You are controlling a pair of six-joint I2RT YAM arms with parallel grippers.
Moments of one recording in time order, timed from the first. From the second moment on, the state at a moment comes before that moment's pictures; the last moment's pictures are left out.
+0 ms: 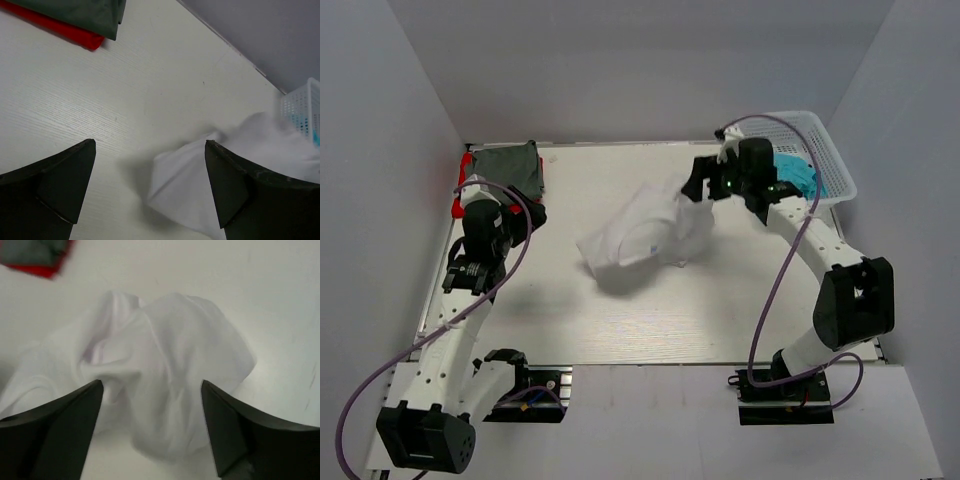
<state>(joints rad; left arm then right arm) -0.10 0.92 0.85 -0.35 -0.12 -0.66 0.32 1.57 1.38 -0.24 -0.41 0.13</state>
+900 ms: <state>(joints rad) -0.28 1.51 0.77 -0.28 0.17 -0.67 0.49 1.34 0.75 -0.26 -0.21 0.29</state>
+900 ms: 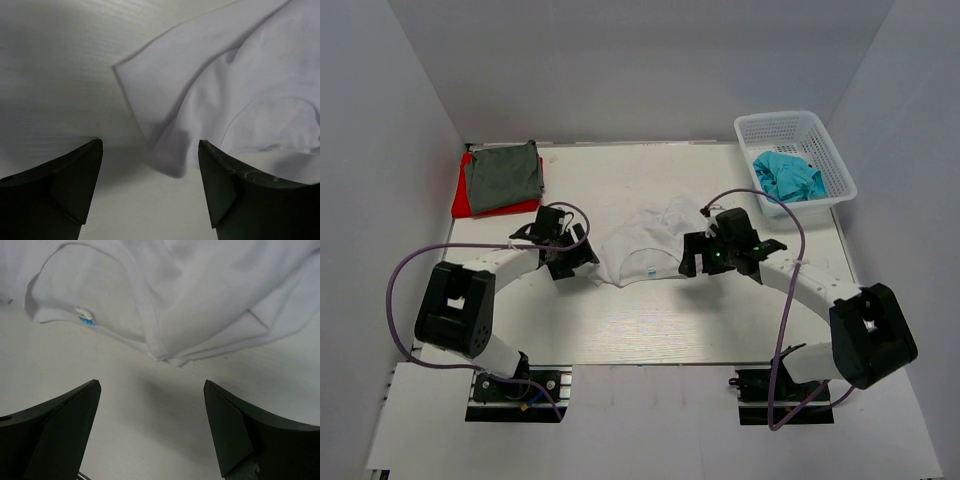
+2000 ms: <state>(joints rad) -0.37 1.51 0.87 -0.20 -0.05 -0.70 0.59 1.39 0.91 -0.27 0.28 0.37</state>
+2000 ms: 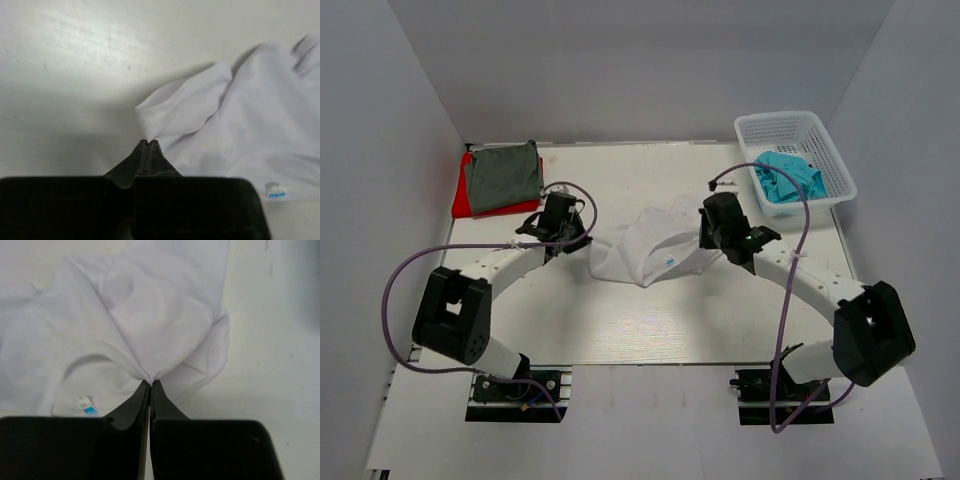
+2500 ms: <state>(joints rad) -0.34 1.75 1.76 -0.38 -0.25 -0.60 0.46 1.73 1.75 -0.32 0.30 0.21</state>
